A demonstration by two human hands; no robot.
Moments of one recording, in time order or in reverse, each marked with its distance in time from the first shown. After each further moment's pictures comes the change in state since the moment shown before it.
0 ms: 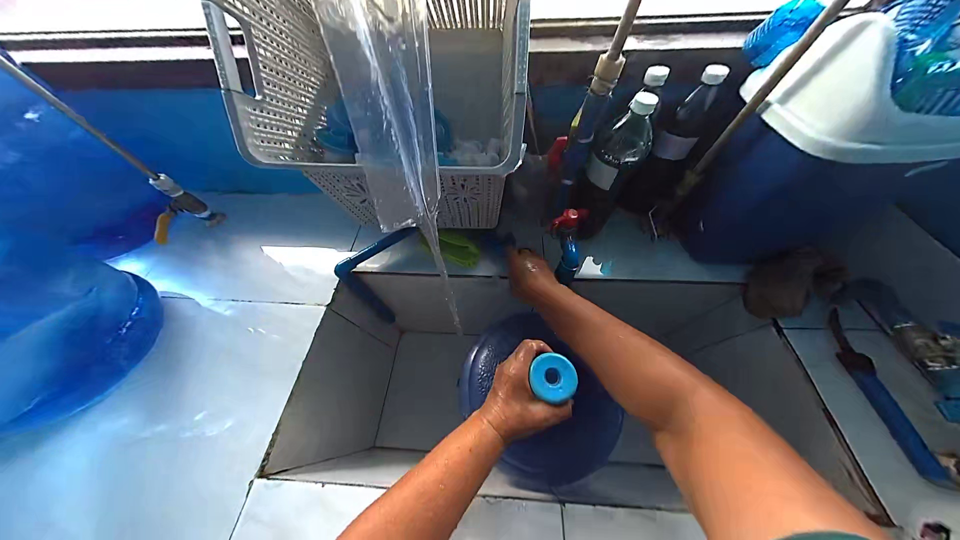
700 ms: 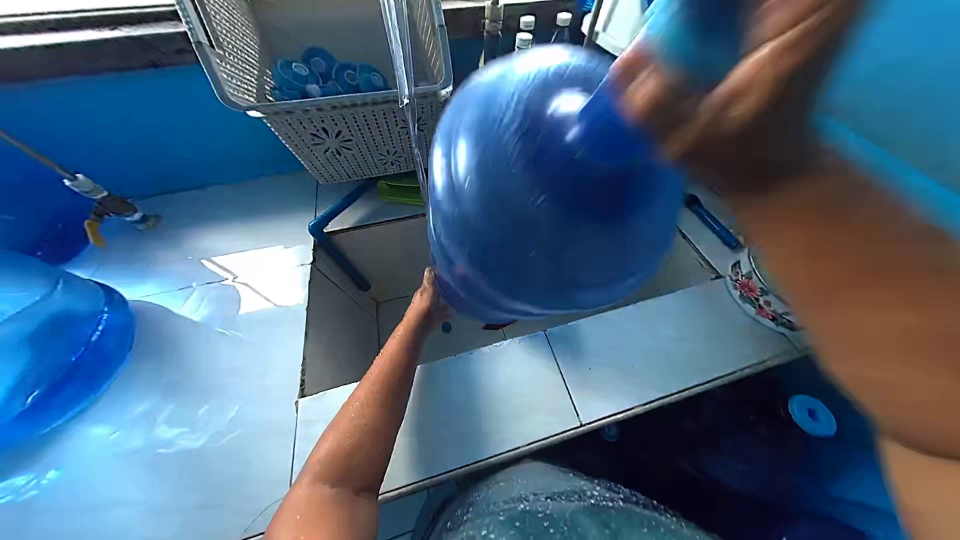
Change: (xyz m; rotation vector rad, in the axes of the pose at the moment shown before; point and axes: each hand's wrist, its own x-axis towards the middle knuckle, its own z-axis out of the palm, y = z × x) left_hand -0.056 -0.010 -0.106 -0.321 -0.001 -0.926; right_hand -0.318 -0.116 -0.163 -0.197 1.051 -0.716
